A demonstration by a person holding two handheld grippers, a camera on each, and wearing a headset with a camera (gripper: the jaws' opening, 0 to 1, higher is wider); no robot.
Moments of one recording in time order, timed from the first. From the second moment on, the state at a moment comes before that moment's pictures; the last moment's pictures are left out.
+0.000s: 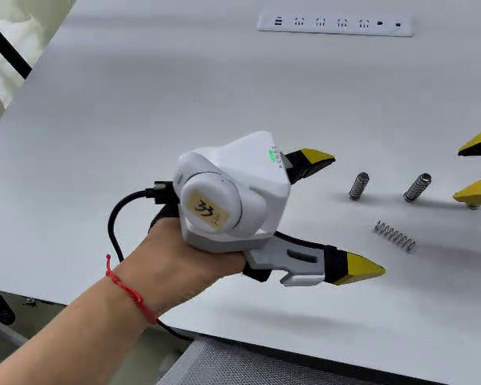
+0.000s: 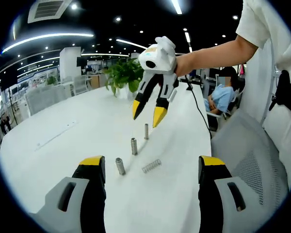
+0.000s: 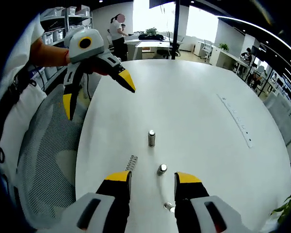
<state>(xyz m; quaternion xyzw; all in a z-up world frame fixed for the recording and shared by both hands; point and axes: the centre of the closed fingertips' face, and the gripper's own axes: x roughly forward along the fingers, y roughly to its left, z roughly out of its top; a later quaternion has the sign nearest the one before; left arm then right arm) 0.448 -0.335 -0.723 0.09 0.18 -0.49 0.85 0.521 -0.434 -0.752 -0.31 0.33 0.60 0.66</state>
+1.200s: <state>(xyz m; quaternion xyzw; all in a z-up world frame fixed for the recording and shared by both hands) 0.459 -0.377 -0.785 0.36 0.25 -0.58 0.68 0.457 -0.570 -0.751 -0.12 0.27 0.53 0.80</state>
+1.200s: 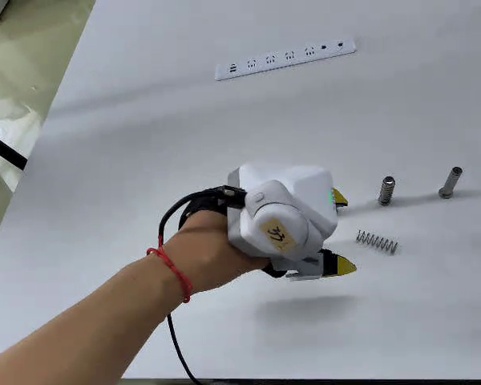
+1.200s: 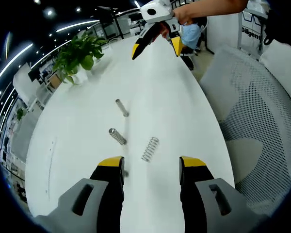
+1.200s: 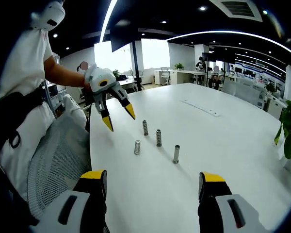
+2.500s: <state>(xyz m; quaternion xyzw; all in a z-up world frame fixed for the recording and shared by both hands) 0.474 -0.391 -0.853 0.45 0.32 -0.55 0.63 0.438 -0.602 -0.772 -0.10 0.26 0.52 0.81</state>
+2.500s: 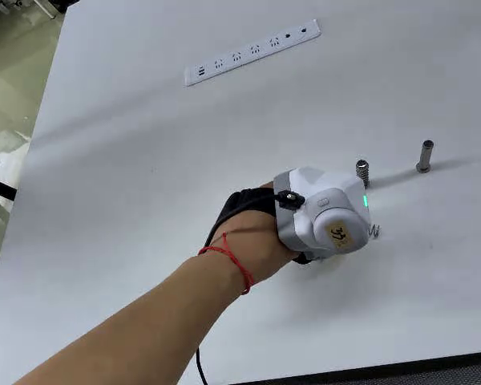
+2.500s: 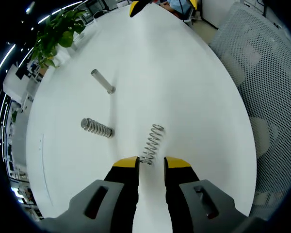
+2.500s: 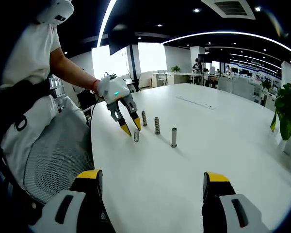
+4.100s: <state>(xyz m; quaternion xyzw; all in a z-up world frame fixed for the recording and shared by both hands) 0.459 -0.395 -0.847 0.39 0.33 -0.54 0.66 0.436 -0.572 -0.764 -0.10 0.25 0.54 0.80</state>
